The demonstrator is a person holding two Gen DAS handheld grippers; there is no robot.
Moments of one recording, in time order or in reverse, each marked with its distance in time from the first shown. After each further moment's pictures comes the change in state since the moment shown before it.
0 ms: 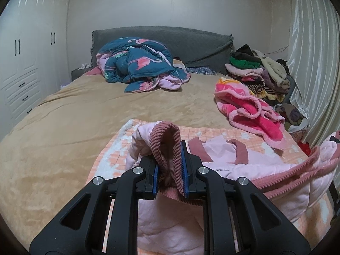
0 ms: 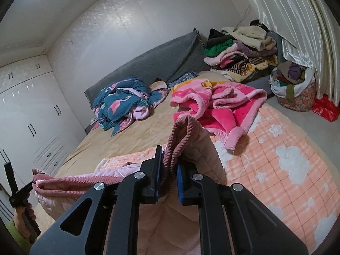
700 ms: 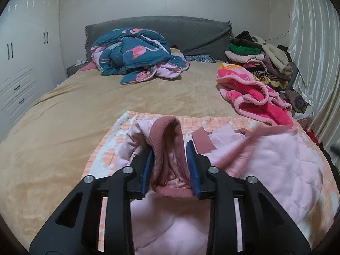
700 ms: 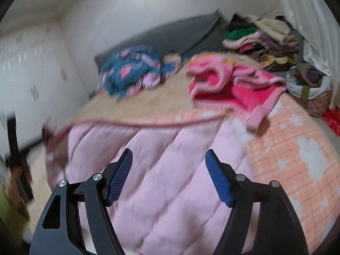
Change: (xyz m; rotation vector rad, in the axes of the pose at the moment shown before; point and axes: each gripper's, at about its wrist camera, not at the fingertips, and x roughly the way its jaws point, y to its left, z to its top) left arm 0.060 -0.003 -0.007 0.047 0.064 0.005; right arm 0.067 0.042 -0.068 -0.195 0.217 0.032
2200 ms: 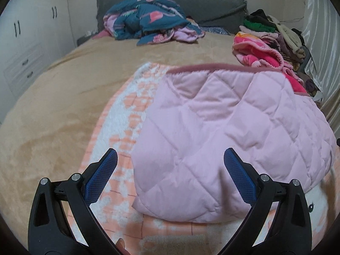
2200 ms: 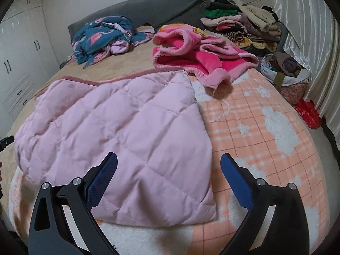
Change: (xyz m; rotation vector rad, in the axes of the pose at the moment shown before) left arm 0.001 0.054 -0.103 -0.059 0.195 0.053; right arm 0.000 -0.056 -0.048 -0.021 0.145 -0.243
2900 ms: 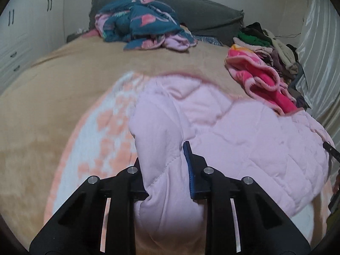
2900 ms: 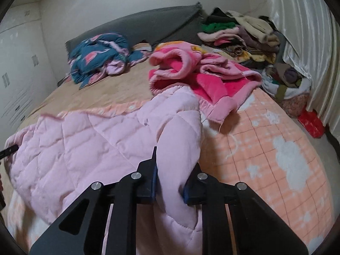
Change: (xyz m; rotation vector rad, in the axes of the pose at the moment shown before) left arm 0.048 -0.018 0.057 -0.044 -0.057 -0.098; right arm 0.045 -0.006 0.061 0.050 -0.118 0.001
